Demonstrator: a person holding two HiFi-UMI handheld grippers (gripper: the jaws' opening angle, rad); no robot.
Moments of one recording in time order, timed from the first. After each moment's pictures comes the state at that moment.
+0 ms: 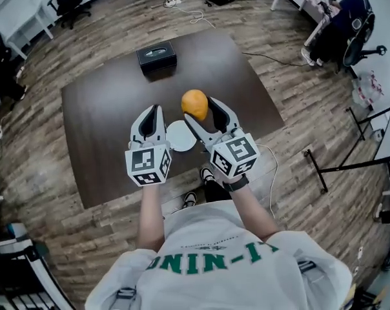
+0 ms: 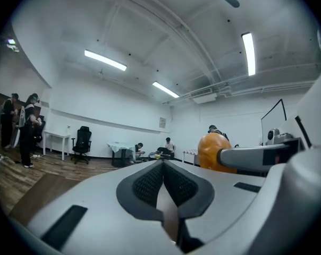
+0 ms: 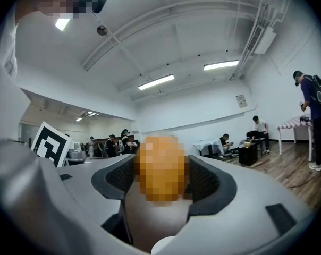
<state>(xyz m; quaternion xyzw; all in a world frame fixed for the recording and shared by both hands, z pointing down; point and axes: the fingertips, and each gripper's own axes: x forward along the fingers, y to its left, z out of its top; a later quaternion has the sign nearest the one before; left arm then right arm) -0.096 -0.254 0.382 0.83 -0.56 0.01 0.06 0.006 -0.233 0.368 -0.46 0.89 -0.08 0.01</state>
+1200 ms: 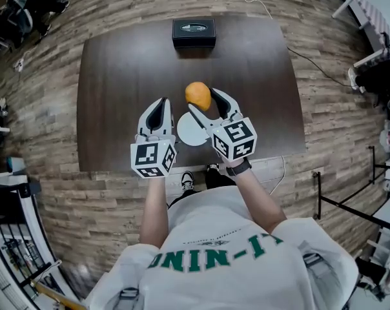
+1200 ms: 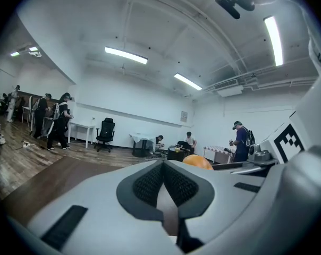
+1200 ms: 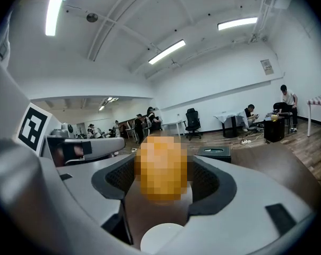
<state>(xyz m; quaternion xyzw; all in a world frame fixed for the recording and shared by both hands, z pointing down) -0.125 -0.317 0.459 0.75 -0.65 0.02 0.12 -0.038 -0.347 0.484 -0.31 0.93 -0.15 -0.10</state>
